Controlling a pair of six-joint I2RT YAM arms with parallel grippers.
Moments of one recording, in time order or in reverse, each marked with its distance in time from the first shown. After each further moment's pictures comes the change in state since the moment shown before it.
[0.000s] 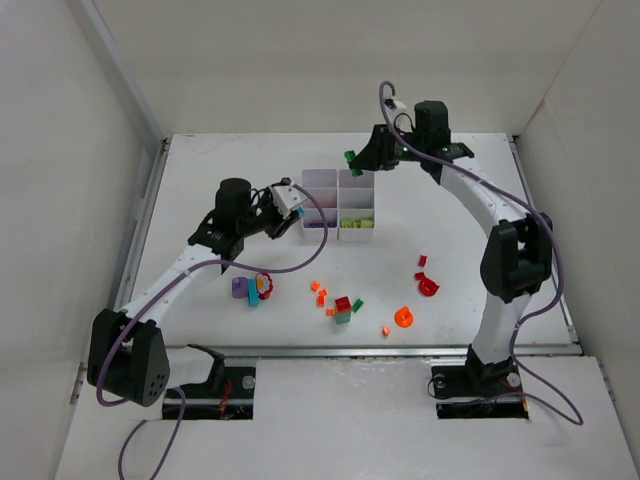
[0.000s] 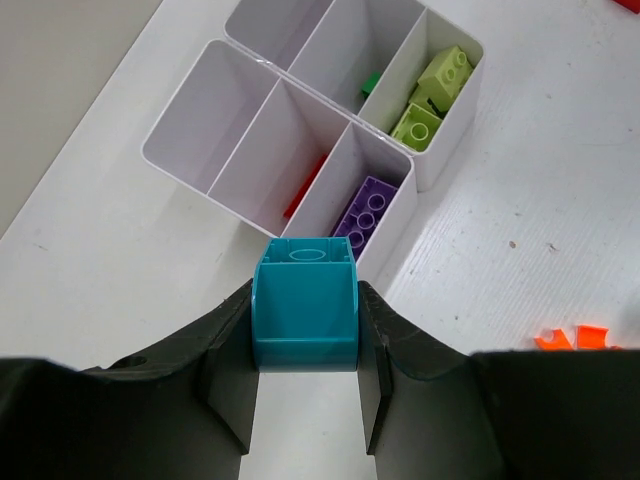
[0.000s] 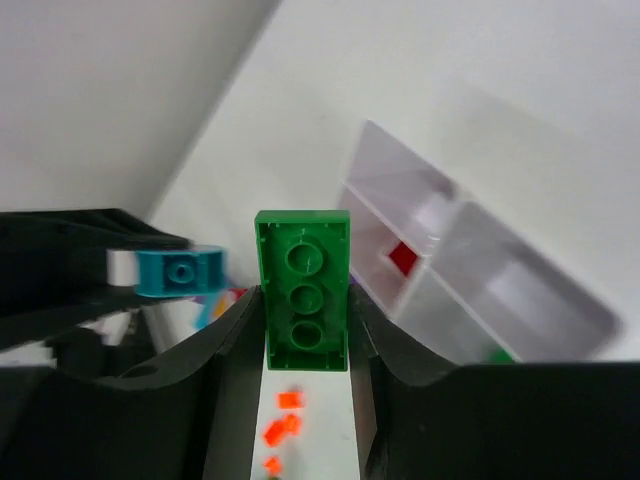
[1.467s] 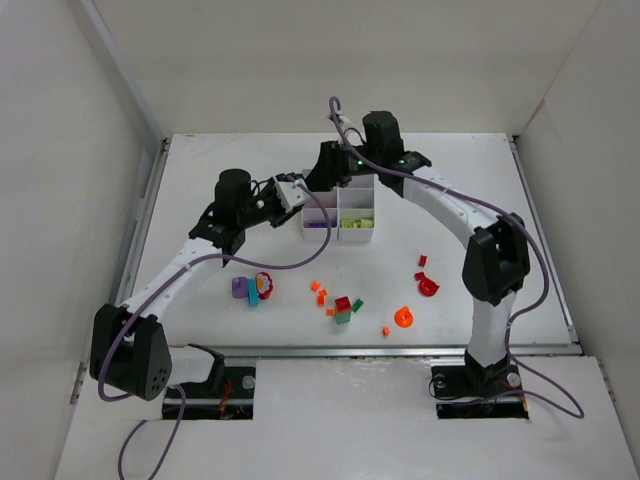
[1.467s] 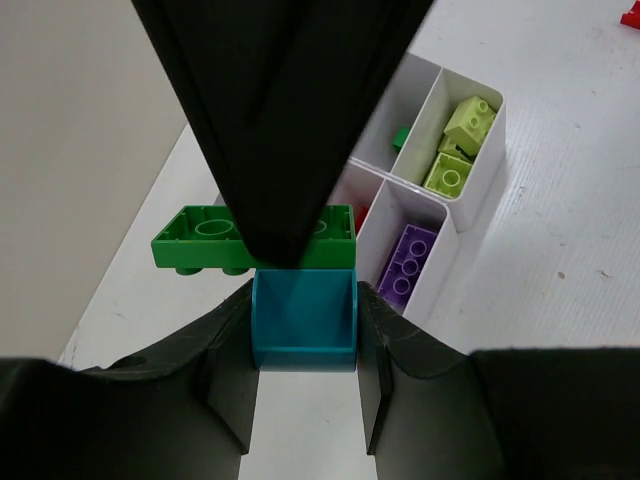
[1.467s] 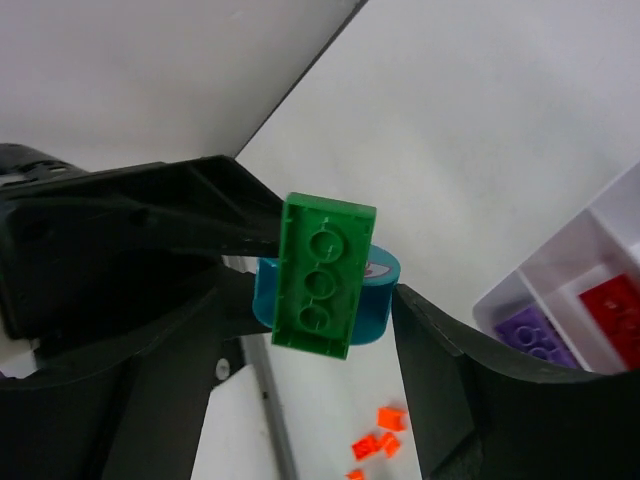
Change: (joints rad) left arm -0.003 0.032 0.062 0.058 0.050 0.114; right arm 0.215 0.044 0.114 -0.065 -0.035 -0.003
